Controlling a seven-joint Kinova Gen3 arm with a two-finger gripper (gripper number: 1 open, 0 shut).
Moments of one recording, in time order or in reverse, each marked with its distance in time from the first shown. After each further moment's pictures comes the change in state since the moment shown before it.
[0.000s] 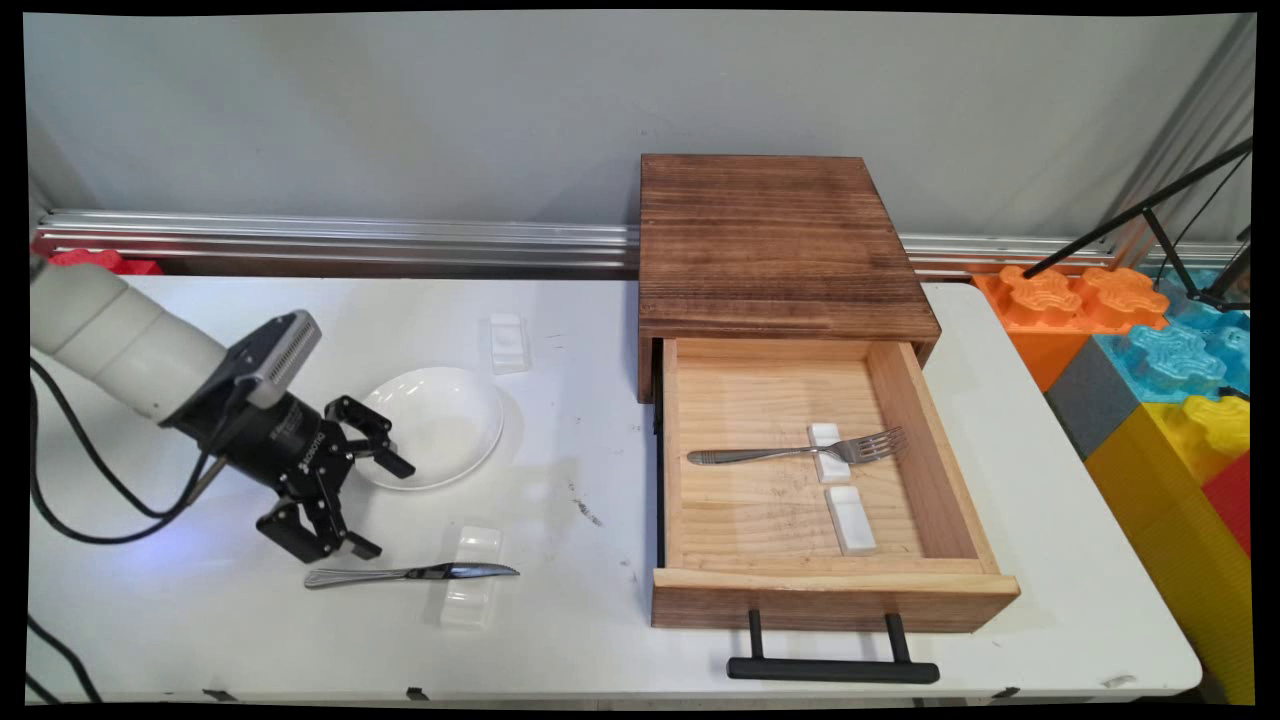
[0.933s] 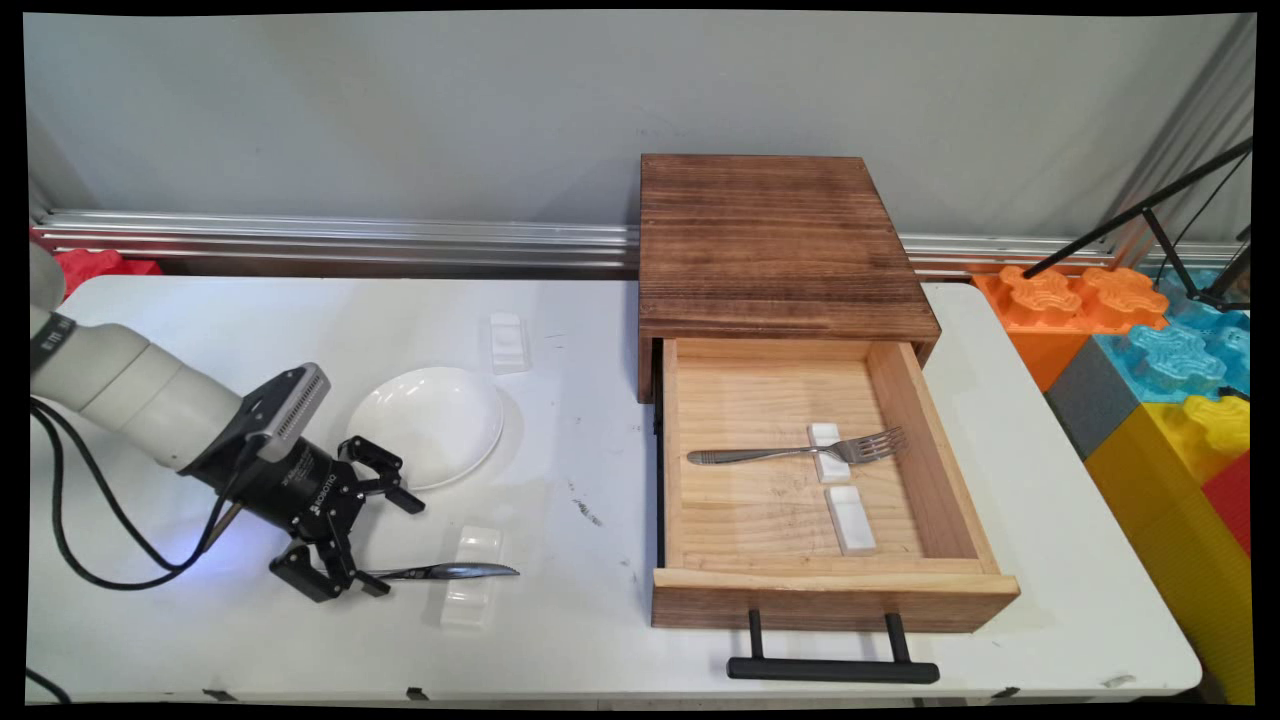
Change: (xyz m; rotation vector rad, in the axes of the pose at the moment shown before) arm -0.028 0.011 0.037 -0.018 0.029 0.036
